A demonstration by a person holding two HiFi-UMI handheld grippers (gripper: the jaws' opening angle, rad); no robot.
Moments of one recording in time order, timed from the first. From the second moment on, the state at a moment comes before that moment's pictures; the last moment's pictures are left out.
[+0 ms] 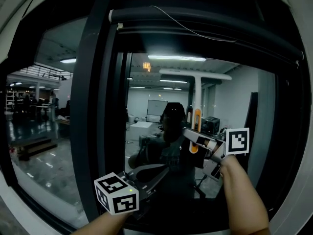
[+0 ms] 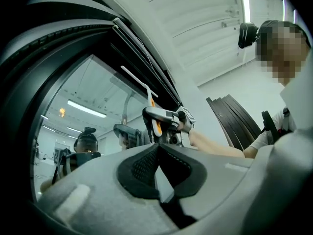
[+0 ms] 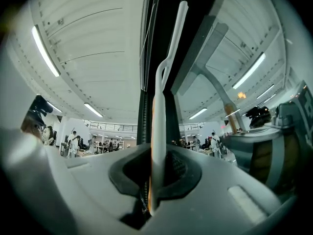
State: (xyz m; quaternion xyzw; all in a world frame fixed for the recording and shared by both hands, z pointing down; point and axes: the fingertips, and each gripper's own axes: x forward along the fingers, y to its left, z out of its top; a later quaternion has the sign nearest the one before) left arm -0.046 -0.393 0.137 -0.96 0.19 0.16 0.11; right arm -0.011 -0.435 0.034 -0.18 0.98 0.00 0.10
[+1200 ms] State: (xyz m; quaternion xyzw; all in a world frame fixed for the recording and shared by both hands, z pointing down) left arm -0.050 -0.386 0.140 -0.97 0.16 0.16 0.09; right arm -0.021 -0.439 0.078 -0.18 0.98 -0.03 0.11
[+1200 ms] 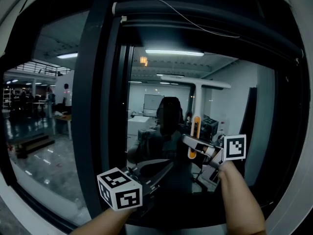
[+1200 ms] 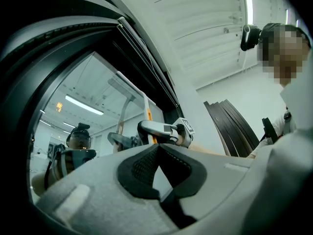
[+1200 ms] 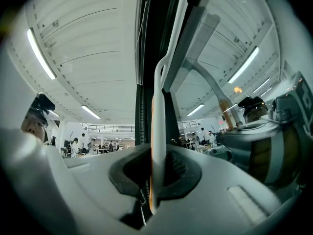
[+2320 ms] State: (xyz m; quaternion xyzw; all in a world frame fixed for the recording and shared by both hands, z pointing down) left arm -0.044 -0.363 0.198 -0.98 0.15 0.15 0.03; right arm -0.024 -0.419 0.190 -0.20 0.97 -0.11 0.09
